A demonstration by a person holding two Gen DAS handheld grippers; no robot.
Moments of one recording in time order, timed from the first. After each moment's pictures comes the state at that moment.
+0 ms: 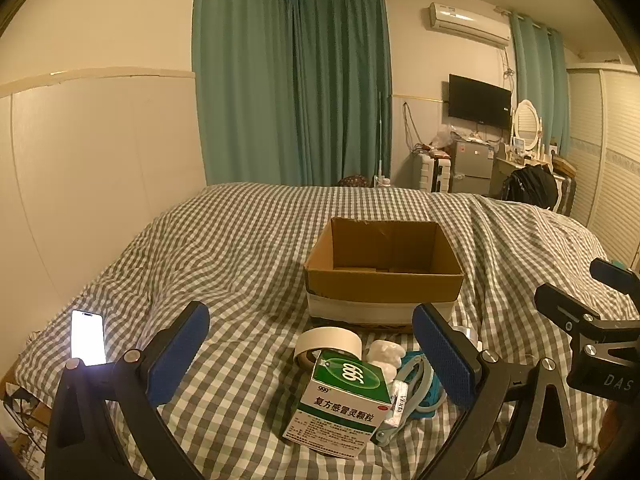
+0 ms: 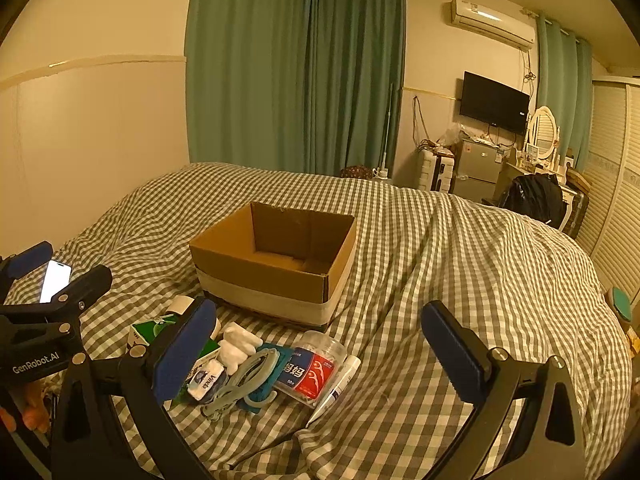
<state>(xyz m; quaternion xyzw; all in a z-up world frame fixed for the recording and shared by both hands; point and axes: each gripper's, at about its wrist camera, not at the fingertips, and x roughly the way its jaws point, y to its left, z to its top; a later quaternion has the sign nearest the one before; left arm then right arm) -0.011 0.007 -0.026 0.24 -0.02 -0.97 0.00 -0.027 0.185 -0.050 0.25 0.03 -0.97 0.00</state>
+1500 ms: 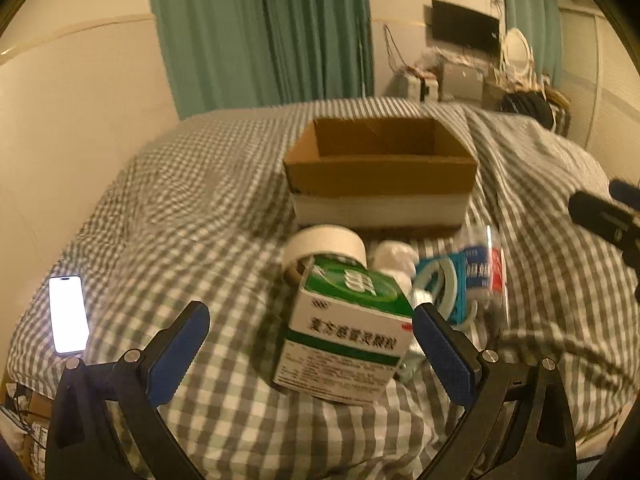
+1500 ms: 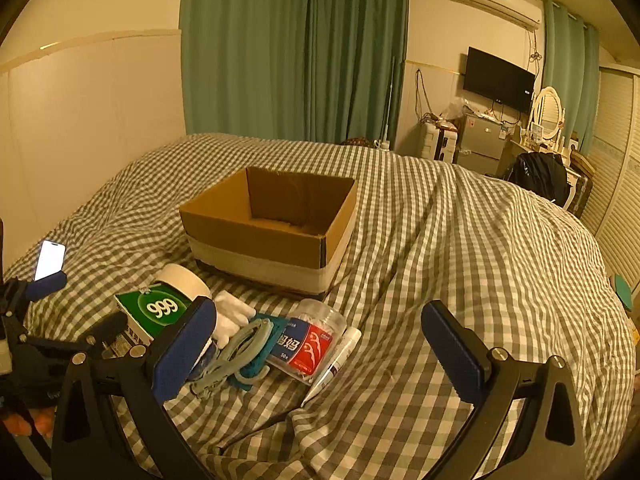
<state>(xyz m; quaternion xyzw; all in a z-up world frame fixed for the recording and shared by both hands) -0.035 0.017 -0.107 0.37 -0.07 -0.93 -0.03 -0.040 0.190 -0.082 0.30 0.03 -0.95 0.00</state>
